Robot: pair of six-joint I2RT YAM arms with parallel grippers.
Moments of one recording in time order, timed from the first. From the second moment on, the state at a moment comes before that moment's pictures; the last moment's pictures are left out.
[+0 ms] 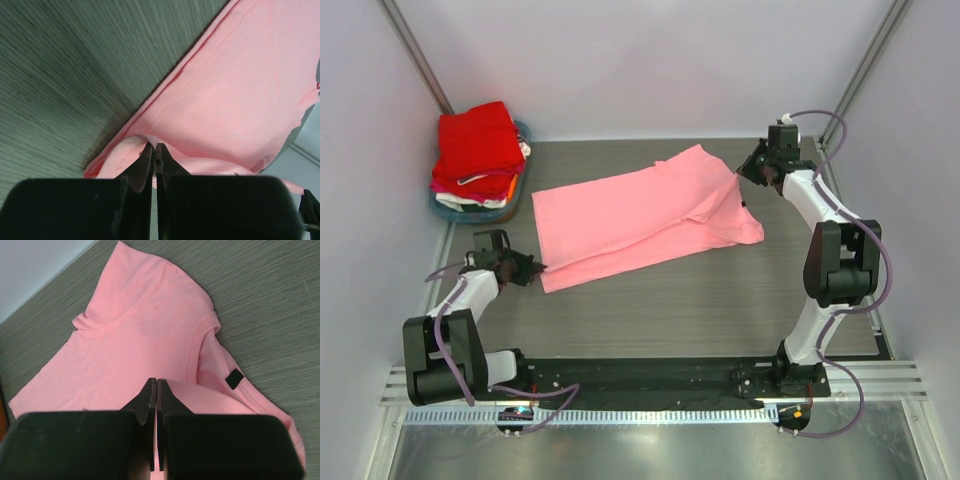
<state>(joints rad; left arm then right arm) 0.17 1.27 0.54 -0.24 0.24 -1.10 0.04 1.83 1.46 -0.28 -0.07 0.60</state>
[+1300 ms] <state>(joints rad) 0.18 1.41 0.63 -0.16 0.32 -1.10 0.04 1.93 1.52 -0.31 0.06 0.60</state>
